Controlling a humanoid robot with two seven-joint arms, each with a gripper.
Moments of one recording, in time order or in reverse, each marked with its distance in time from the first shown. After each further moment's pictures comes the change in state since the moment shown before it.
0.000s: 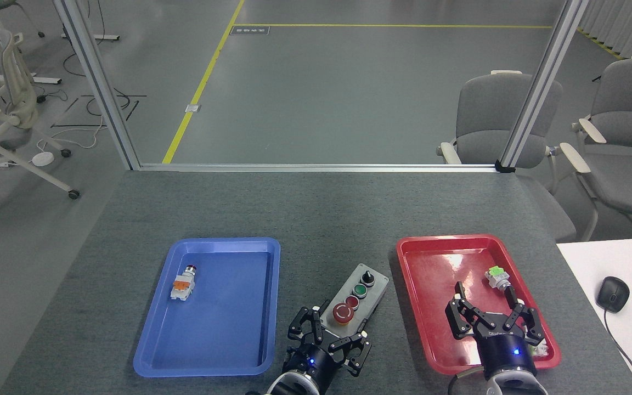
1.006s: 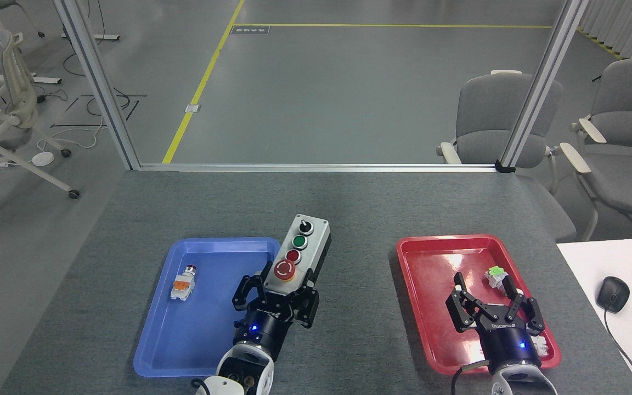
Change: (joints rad) left arm 0.071 0.030 0.306 -0.243 0.015 -0.086 -0.007; right arm -0.007 -0.019 -0.008 -0.032 -0.079 -0.077 -0.005
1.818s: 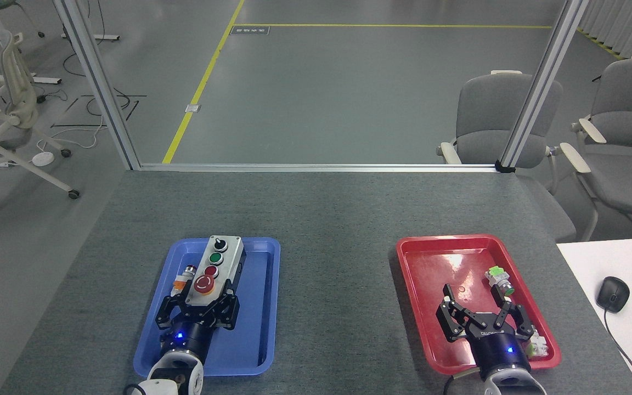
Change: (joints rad) left arm -0.014 0.130 0.272 0.178 0.029 -0.051 0.066; right arm -0.008 0.010 0.014 0.056 0.076 -0.018 0.020
